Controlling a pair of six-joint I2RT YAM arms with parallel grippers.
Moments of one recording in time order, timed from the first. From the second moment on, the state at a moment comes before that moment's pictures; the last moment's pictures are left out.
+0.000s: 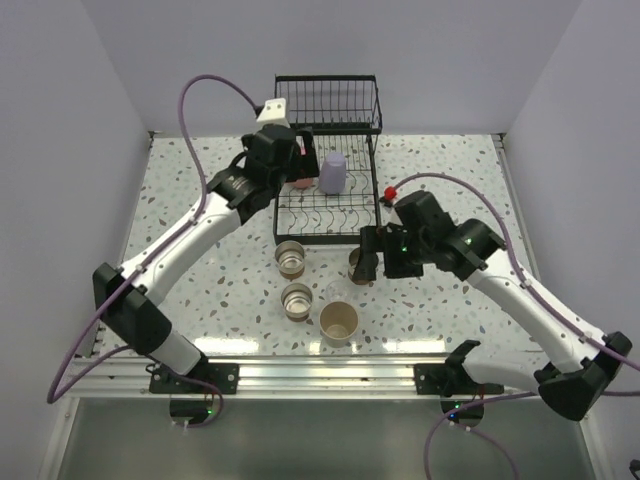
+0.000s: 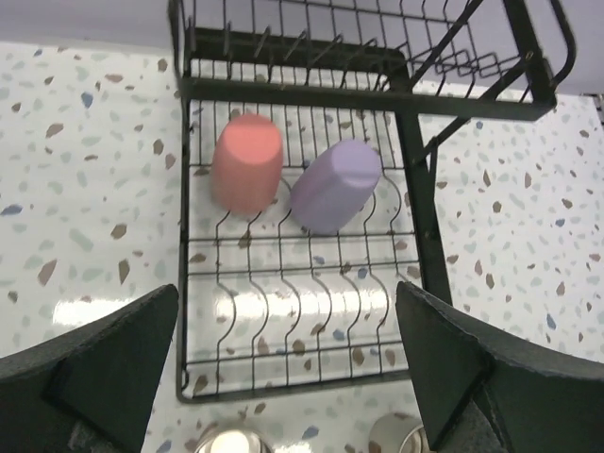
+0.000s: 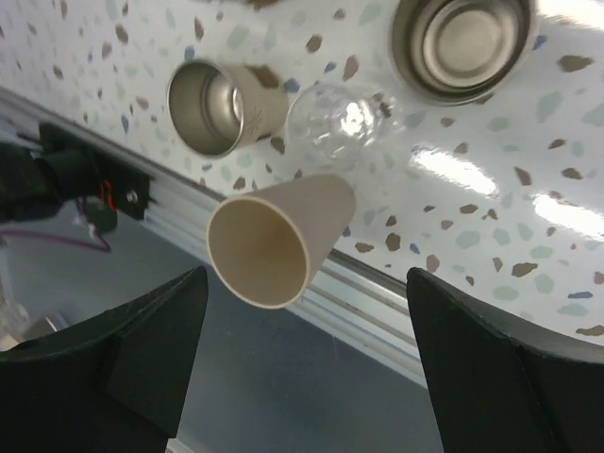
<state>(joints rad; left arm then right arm) -0.63 1.63 1.64 -0.45 -0.45 -0.46 0.61 1.12 1.23 -1.02 -0.17 0.58</state>
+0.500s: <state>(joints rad) -0.63 1.19 1.16 -0.53 -0.45 -0.59 1.05 1.28 1.21 -1.02 -0.03 0.65</state>
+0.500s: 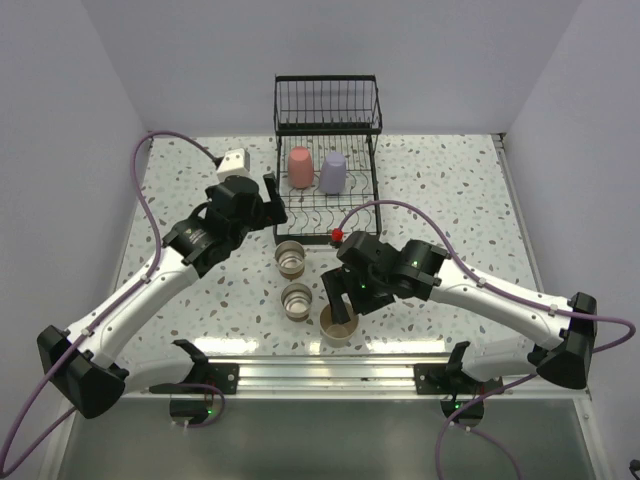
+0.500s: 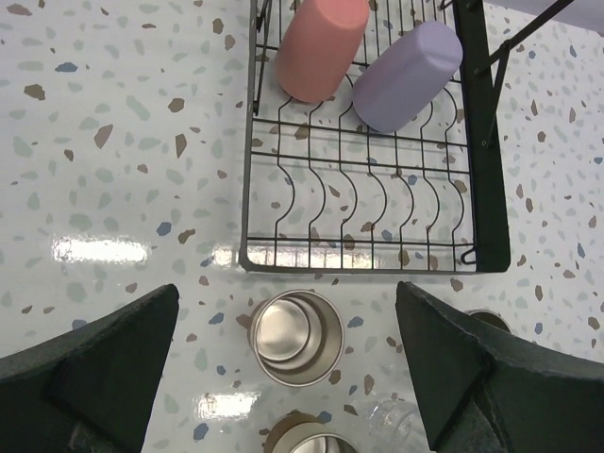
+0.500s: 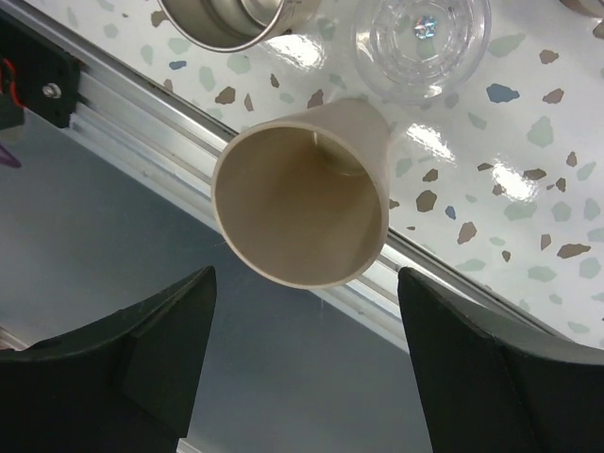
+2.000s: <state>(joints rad) -0.63 1.01 1.04 -0.65 -0.40 -0.65 1.11 1.36 1.12 -0.95 0.10 0.68</state>
